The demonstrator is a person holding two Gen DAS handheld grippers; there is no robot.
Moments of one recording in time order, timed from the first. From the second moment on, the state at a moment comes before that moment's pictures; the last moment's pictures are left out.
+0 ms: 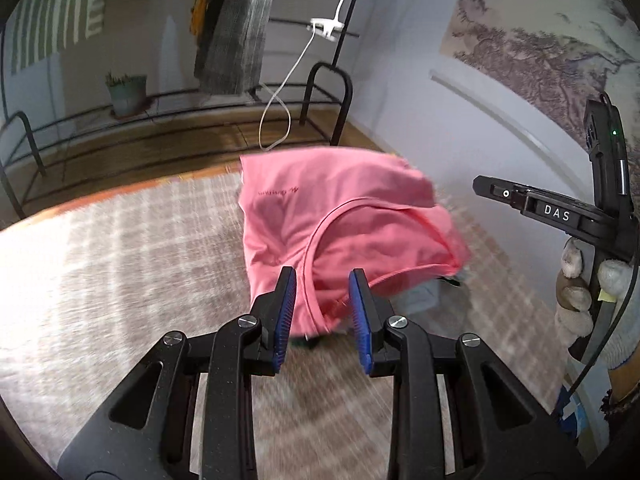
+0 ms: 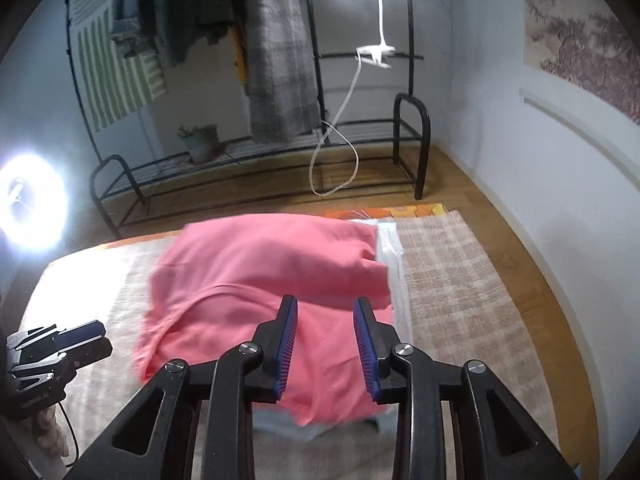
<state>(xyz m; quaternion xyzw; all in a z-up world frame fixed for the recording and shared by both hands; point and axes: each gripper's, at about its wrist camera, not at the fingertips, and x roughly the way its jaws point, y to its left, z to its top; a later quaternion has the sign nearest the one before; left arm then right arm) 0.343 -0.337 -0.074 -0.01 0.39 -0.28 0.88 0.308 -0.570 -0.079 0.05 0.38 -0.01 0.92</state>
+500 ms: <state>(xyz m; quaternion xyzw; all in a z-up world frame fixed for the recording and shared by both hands) 0.198 -0.261 0.021 0.01 0.32 -0.29 0.90 0.155 -0.493 0.014 0.06 0.33 -0.03 0.94</state>
